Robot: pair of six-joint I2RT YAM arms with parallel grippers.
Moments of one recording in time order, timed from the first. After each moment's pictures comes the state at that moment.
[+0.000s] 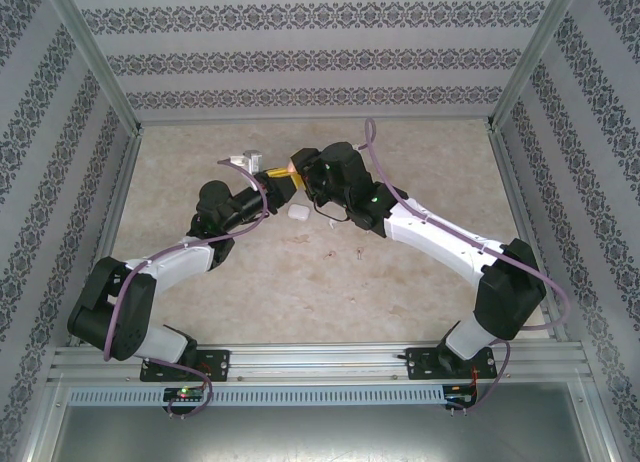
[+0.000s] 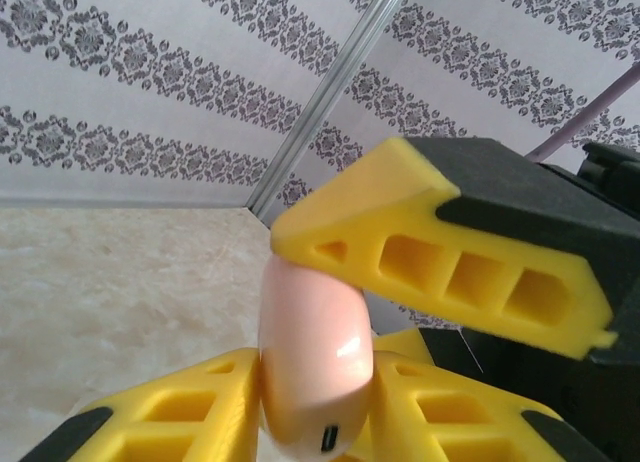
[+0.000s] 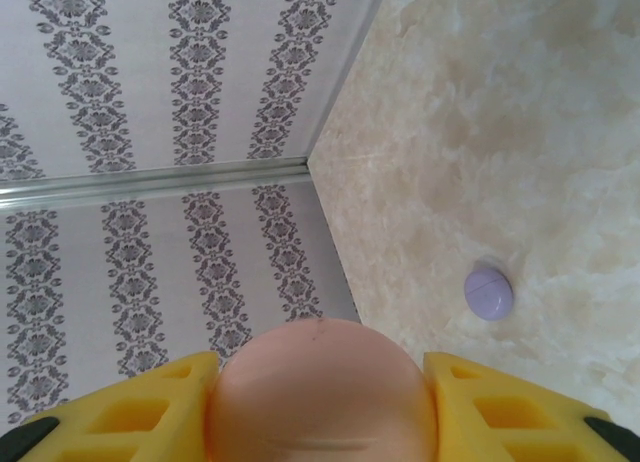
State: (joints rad) left arm -0.38 1.43 0.68 0.87 0.50 -0.61; right arm 0.76 1.58 1.30 -0.12 0.04 1.57
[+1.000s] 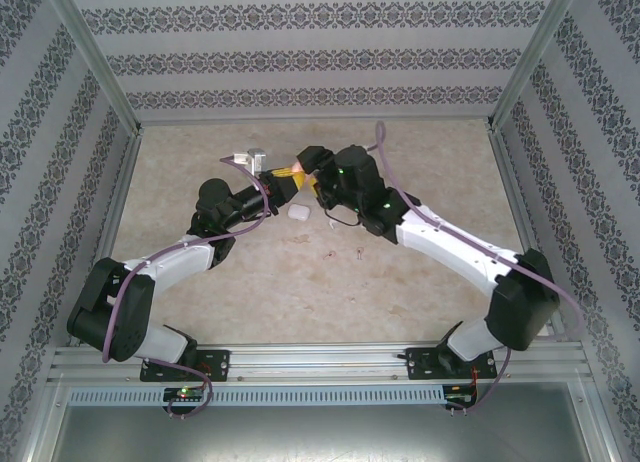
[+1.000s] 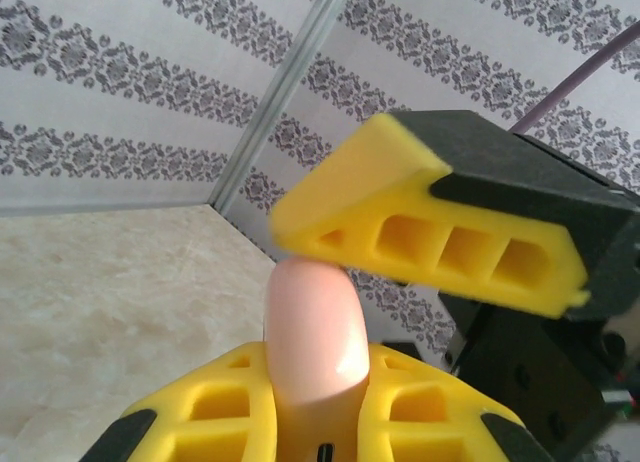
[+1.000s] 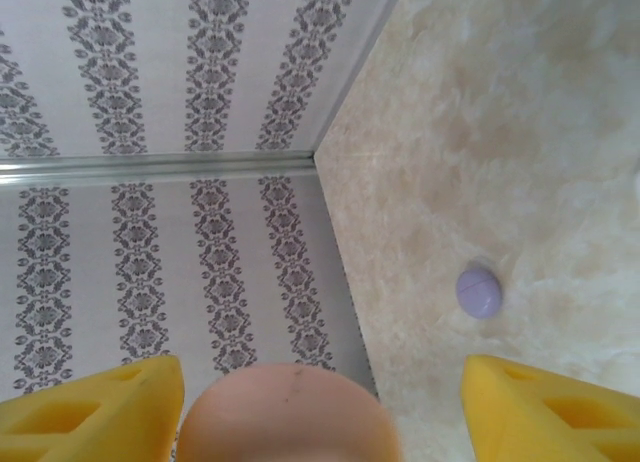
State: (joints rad) left arm -0.38 1.43 0.70 0.87 0.58 -0.61; right arm 0.72 1.47 1.19 -0.09 0.01 1.49
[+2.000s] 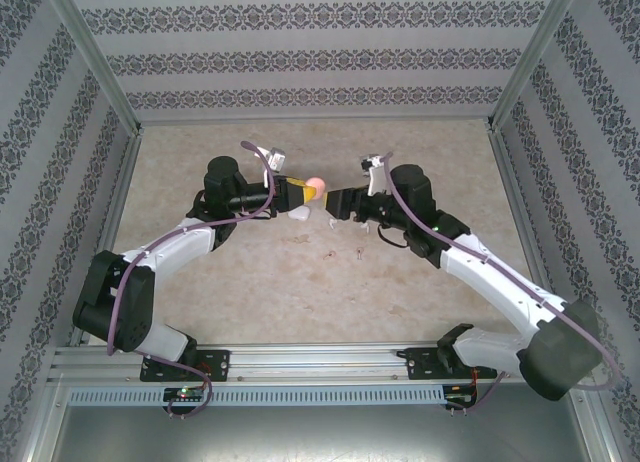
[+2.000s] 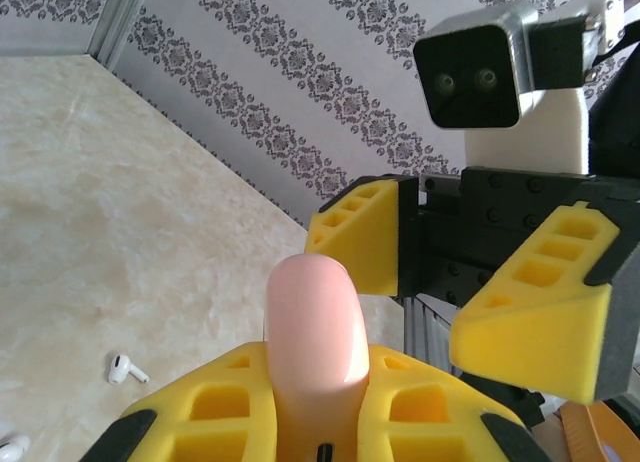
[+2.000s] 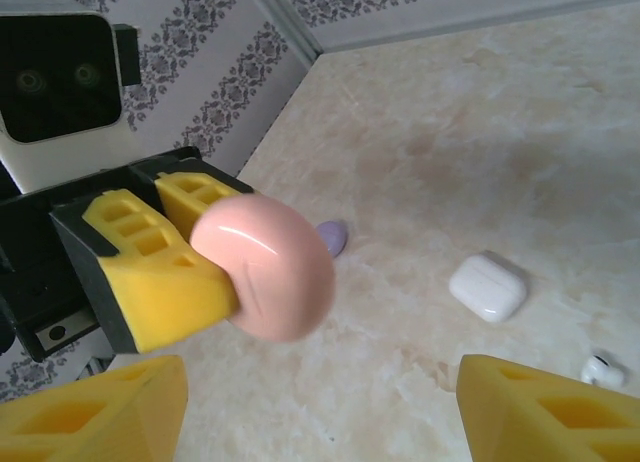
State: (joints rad) left arm -0.35 1.48 0.87 0.51 0.96 -0.53; right arm 0.56 1.20 0.93 -0.09 -0.38 0.52
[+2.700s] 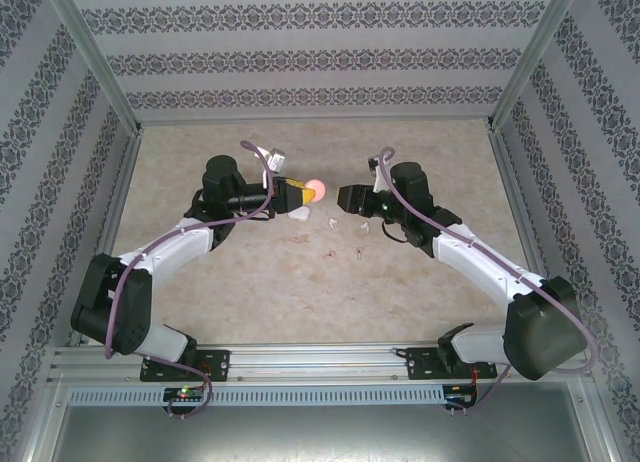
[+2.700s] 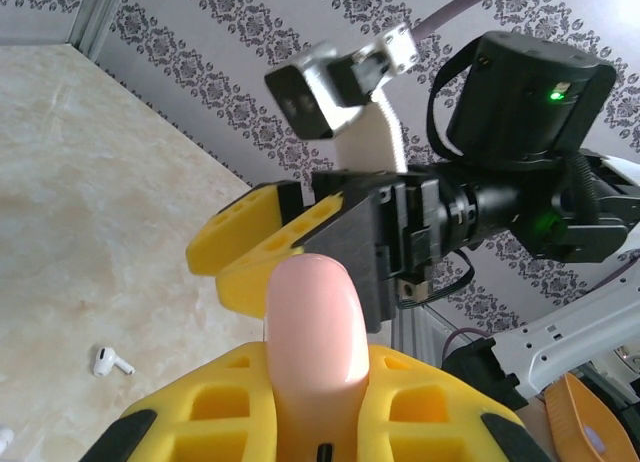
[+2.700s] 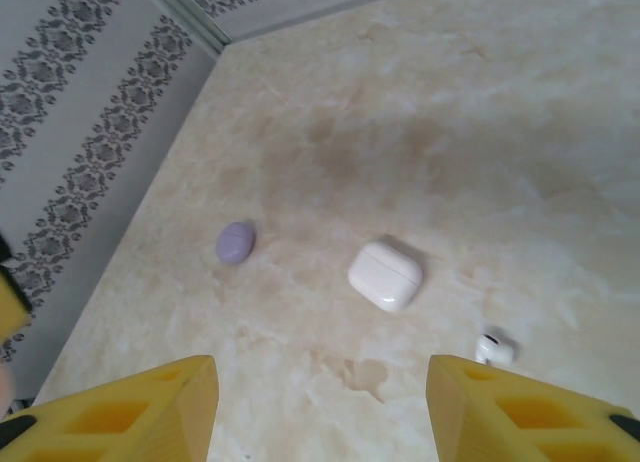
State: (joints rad) left arm -0.35 1.46 0.88 0.47 0.99 -0.52; right arm 0.45 1.31 0.86 -0.04 -0.37 0.53
